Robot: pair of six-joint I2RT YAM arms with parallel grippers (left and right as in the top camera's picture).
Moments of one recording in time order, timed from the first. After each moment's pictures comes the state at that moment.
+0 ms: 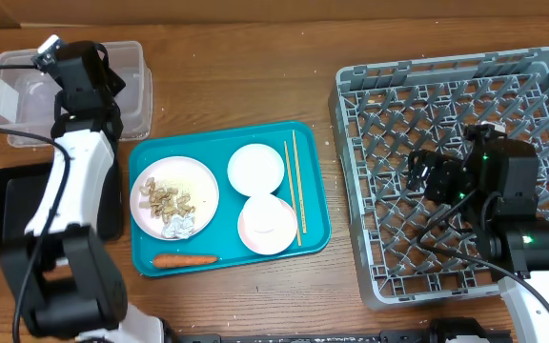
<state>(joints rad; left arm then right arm) 0.17 1.76 1.29 -0.13 -0.35 -0.51 0.01 0.97 0.91 -0.71 -0.10 0.31</state>
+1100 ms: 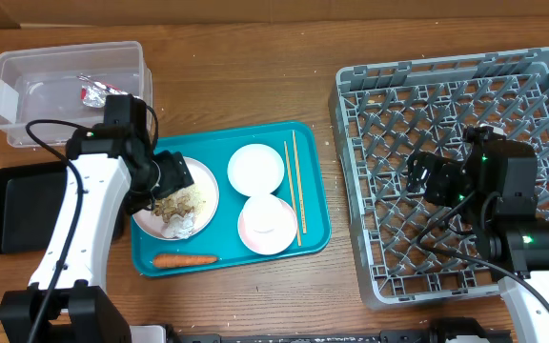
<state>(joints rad) 0.03 1.54 1.20 -1.12 0.09 -0.43 0.01 0.97 0.91 -0.75 -0.10 0.31</state>
